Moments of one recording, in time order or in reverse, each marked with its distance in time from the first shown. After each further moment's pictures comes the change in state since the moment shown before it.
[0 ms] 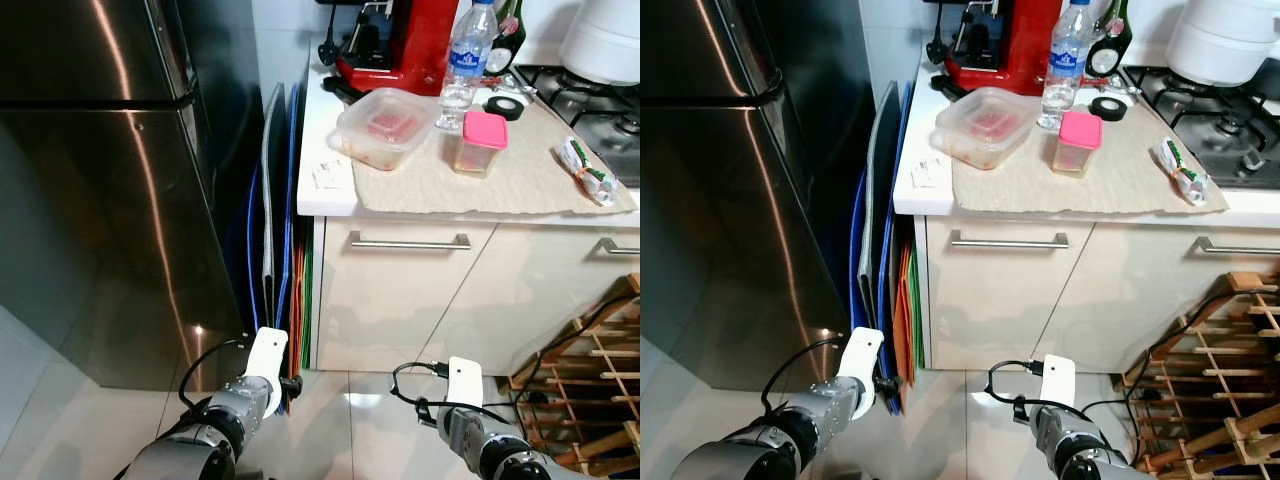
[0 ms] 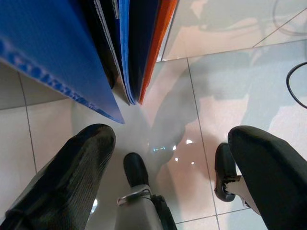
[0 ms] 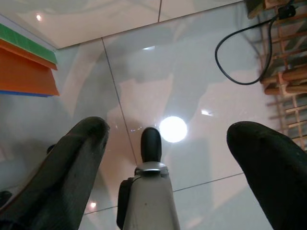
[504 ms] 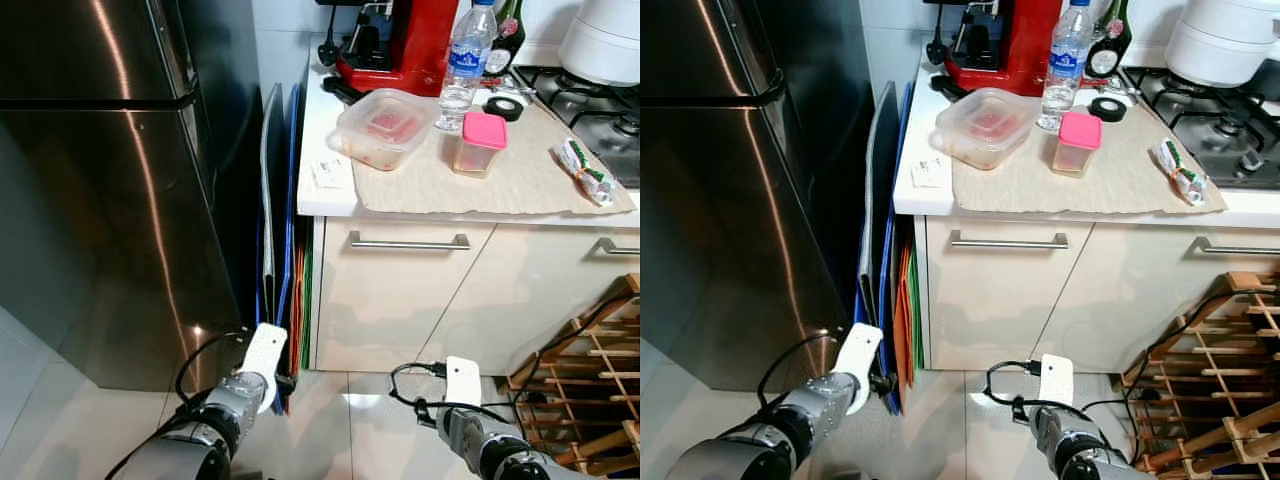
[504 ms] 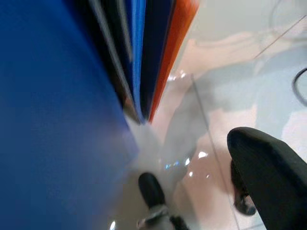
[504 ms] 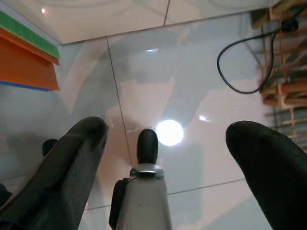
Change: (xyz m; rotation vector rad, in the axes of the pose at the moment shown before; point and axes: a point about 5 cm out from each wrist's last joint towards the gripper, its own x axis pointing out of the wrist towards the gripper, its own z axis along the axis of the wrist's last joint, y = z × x) left arm -0.002 0.009 0.016 0.093 -0.082 -0.011; right arm 0.000 0.001 0.001 -0.082 -0.011 0.040
